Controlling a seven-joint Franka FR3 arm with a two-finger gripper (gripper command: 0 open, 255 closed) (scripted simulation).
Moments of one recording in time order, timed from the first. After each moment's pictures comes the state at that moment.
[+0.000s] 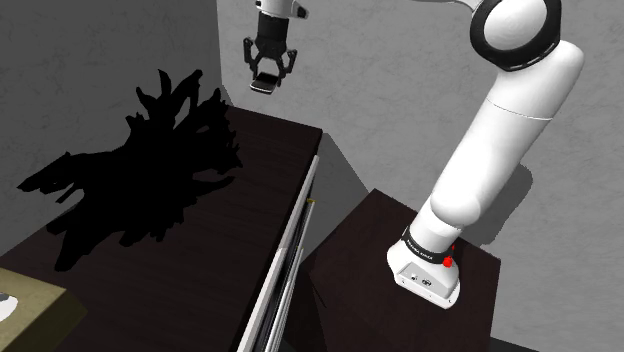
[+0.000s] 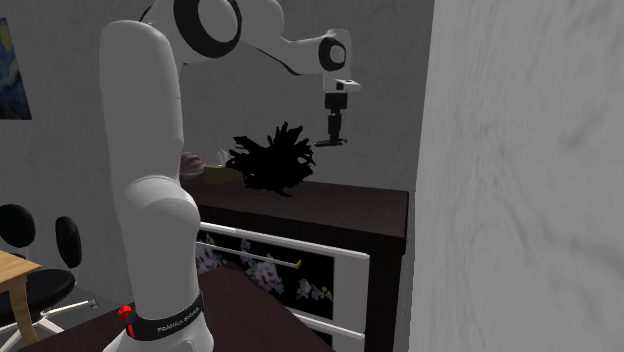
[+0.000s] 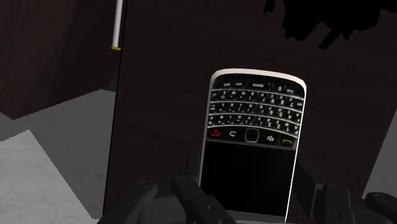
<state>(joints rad) -0.05 0.05 0.18 -1.69 0.04 1.78 1.10</state>
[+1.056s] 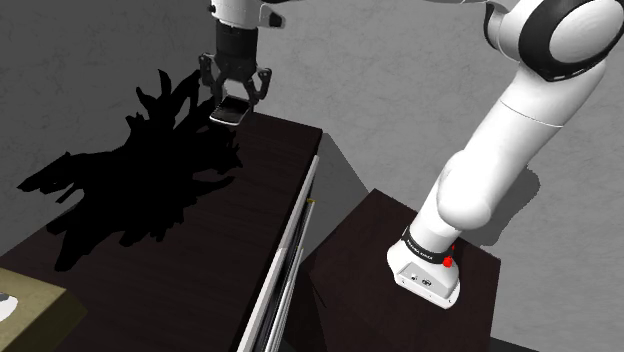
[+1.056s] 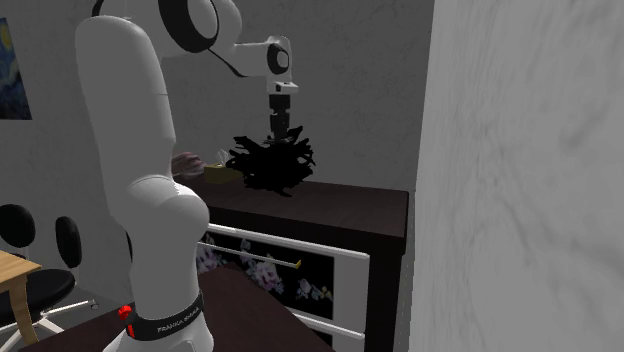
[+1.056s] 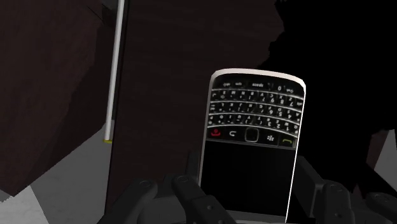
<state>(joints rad) 0.12 -0.06 0.36 -1.82 0.06 1.81 1.45</state>
